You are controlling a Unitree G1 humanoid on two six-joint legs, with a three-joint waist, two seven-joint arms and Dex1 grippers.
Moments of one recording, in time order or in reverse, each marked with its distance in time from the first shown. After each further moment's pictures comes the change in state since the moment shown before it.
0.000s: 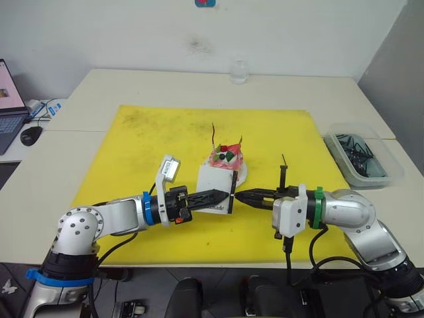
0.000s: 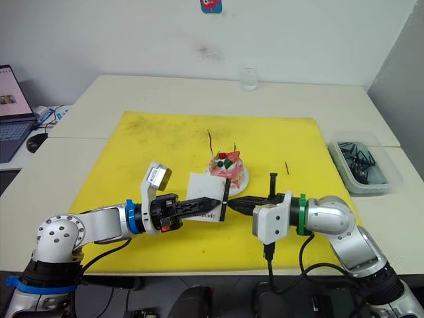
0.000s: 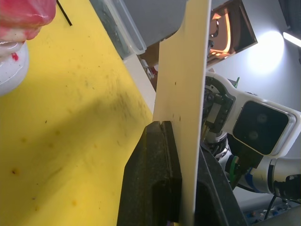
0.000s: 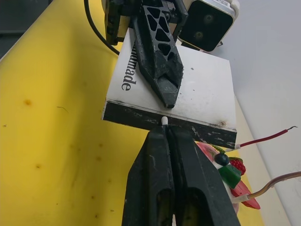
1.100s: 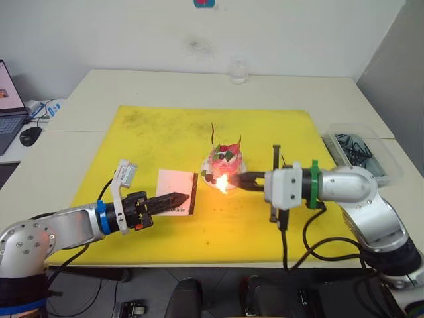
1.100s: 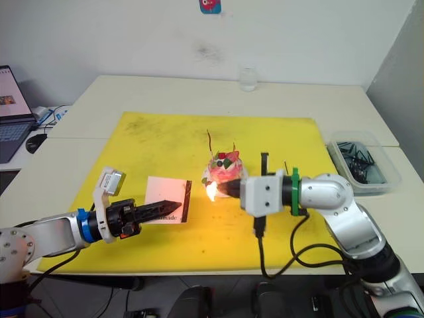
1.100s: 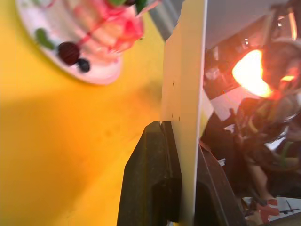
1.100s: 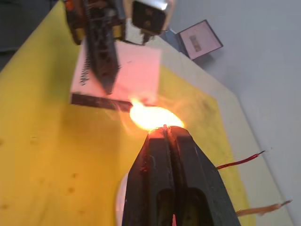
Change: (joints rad) left arm 0.236 0.203 0.231 -0.052 0.237 -0.012 -0.192; right arm -0.311 0.072 0.035 -0.079 0.074 0.402 0.003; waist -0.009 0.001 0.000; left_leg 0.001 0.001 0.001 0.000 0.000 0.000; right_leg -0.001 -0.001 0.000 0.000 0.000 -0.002
